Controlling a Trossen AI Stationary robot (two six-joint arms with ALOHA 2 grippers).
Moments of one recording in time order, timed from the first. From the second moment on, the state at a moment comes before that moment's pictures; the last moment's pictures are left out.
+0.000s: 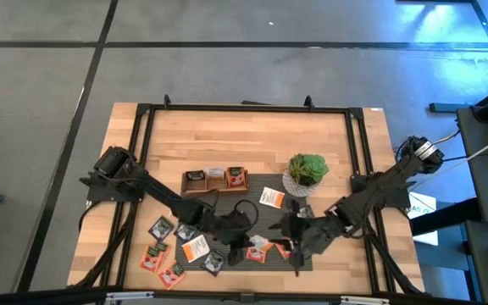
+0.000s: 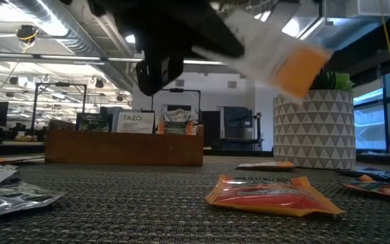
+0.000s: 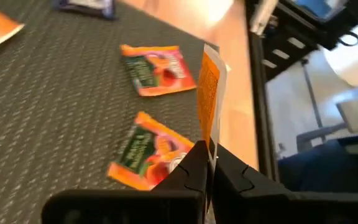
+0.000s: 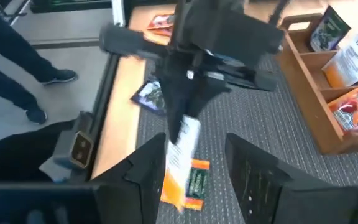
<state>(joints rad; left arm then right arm) -0.45 1.86 1.12 0.15 -0.13 -0.72 0.64 1.53 1.14 -0.29 0.44 0.46</state>
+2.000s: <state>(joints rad) -0.55 1.64 1.17 -0.13 -0.52 -0.50 0.54 1.56 1.14 -0.23 0.40 0.33</state>
